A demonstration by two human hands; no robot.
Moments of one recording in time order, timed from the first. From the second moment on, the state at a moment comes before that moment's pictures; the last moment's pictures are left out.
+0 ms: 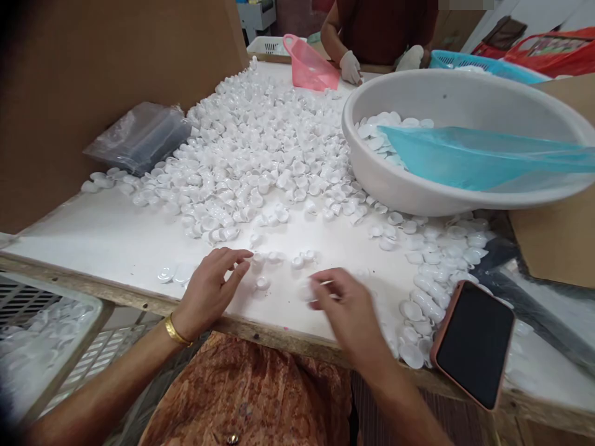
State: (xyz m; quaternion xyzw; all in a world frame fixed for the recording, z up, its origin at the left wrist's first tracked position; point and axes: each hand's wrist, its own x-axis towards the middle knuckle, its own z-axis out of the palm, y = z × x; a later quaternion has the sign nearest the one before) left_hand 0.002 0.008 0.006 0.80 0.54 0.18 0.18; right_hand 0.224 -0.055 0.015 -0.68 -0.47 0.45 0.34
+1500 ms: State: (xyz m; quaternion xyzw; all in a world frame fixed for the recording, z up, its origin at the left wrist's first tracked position) left_hand 0.068 0.051 -0.022 0.89 0.45 0.08 0.04; right_hand 0.161 -0.021 -0.028 -0.63 -0.42 0.60 0.28
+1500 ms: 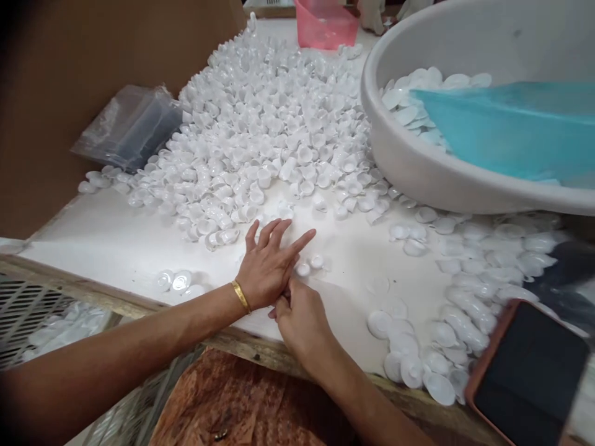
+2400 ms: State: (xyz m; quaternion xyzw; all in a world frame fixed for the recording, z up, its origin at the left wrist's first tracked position) left_hand -0.020 0.035 0.008 0.84 0.54 0.05 -0.01; right_hand 0.285 -0.049 -0.005 -0.79 -0.55 0.16 0.23
